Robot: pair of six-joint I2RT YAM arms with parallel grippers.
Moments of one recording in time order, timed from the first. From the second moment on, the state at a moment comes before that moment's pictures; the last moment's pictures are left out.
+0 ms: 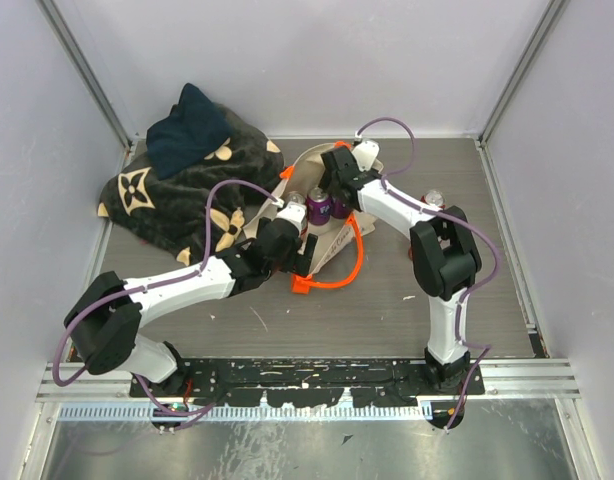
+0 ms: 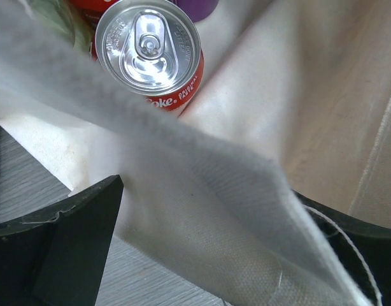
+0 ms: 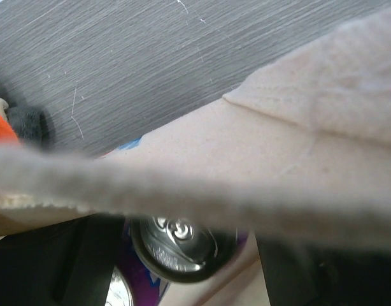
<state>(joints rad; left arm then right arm) -0.90 1.47 0.90 -0.12 -0.35 -0.33 0.50 1.99 1.53 -0.35 0.52 0.78</state>
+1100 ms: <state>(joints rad) -0.90 1.50 0.92 -0.13 -0.36 -0.26 0.49 1.96 1.61 -0.47 0.33 0.49</state>
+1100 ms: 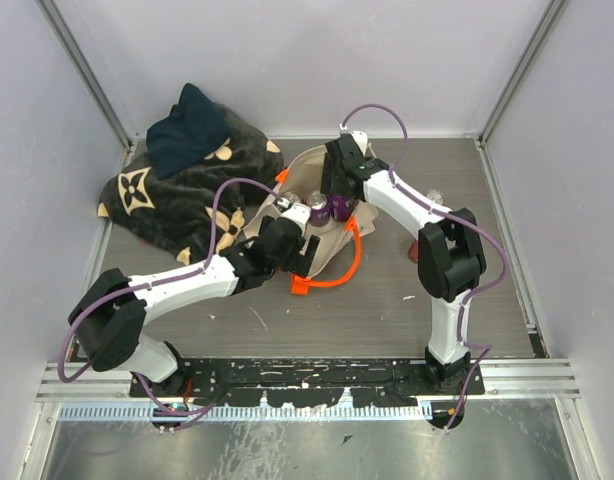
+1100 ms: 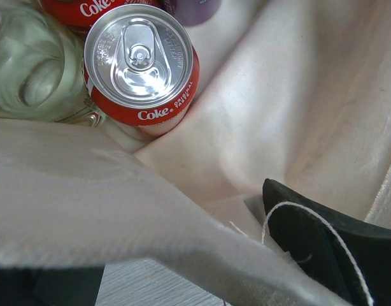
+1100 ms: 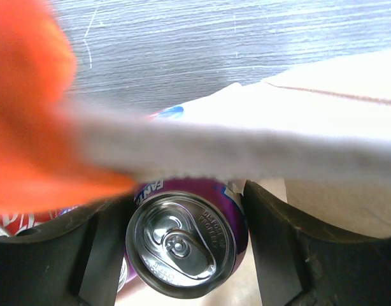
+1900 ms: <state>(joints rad) -0.90 1.54 0.96 -0.15 -0.36 -0.23 0.62 1.74 1.88 -0.68 0.38 0.31</state>
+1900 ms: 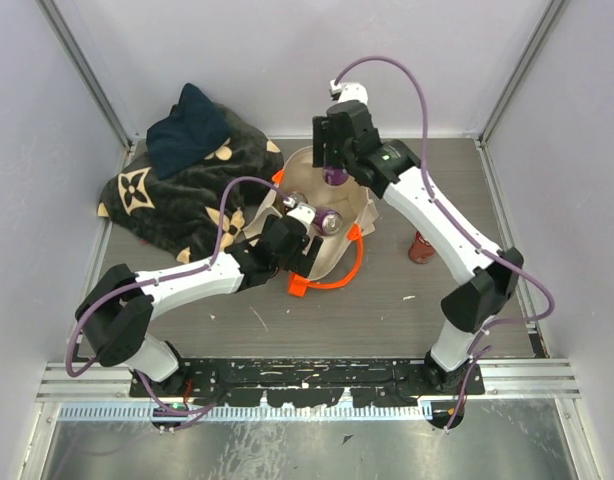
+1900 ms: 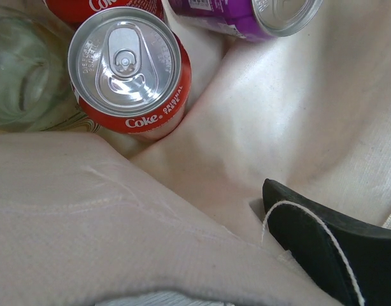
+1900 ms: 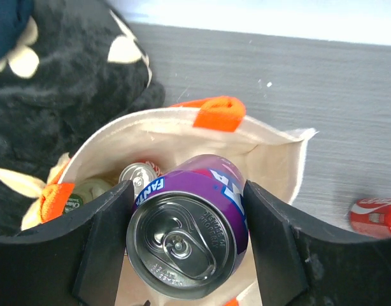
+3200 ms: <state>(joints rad) -0.90 1.51 0.98 -0.19 -0.38 -0.23 0.21 1.57 1.30 -0.36 0.26 0.35</state>
